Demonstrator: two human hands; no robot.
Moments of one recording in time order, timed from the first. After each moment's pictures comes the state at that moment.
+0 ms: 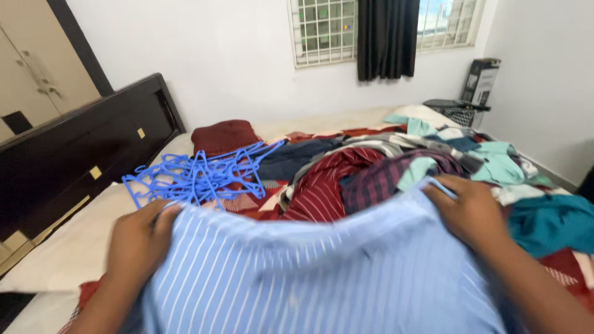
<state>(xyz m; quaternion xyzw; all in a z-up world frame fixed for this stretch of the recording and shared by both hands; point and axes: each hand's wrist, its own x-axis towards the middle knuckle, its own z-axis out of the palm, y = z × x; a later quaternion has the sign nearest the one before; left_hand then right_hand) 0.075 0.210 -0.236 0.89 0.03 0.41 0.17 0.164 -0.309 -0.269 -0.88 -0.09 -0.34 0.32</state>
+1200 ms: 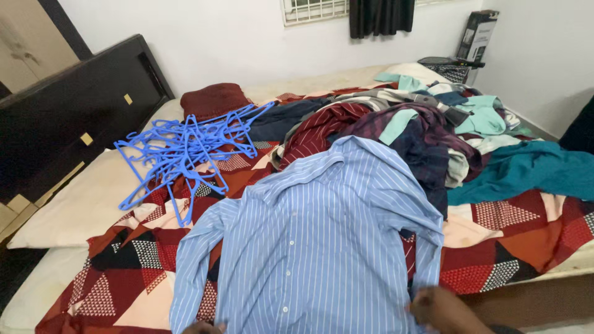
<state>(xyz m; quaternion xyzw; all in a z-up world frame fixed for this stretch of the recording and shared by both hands) 0.002 0.277 -0.654 0.94 0.29 0.03 0.17 0.049 -0.373 -0.599 -0.91 0.04 0.16 0.37</state>
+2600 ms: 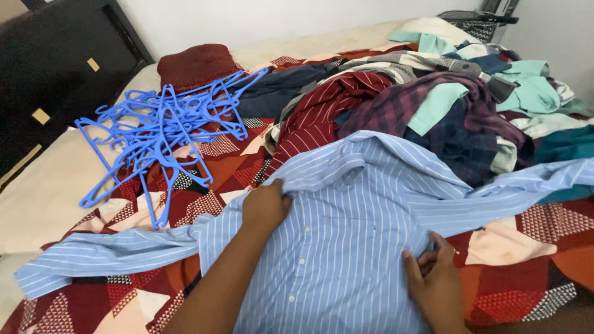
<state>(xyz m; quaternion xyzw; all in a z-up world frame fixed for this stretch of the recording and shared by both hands) 0.231 0.057 -0.433 0.99 0.00 0.09 0.13 0.100 -0.264 -0.520 -0.87 0.14 -0.21 0.43</state>
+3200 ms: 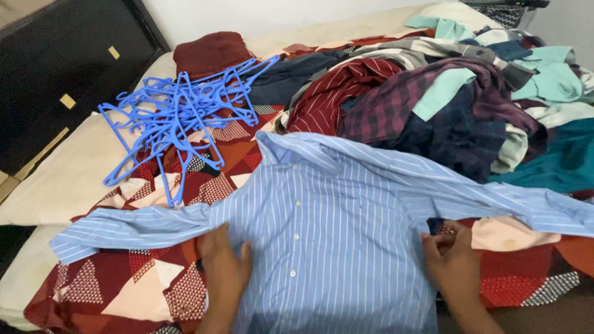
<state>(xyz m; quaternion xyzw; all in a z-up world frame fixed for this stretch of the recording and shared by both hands) 0.069 0.120 -0.511 0.92 0.12 0.31 0.19 0.107 -0.306 -0.543 -0.86 0.15 -0.21 0.43</state>
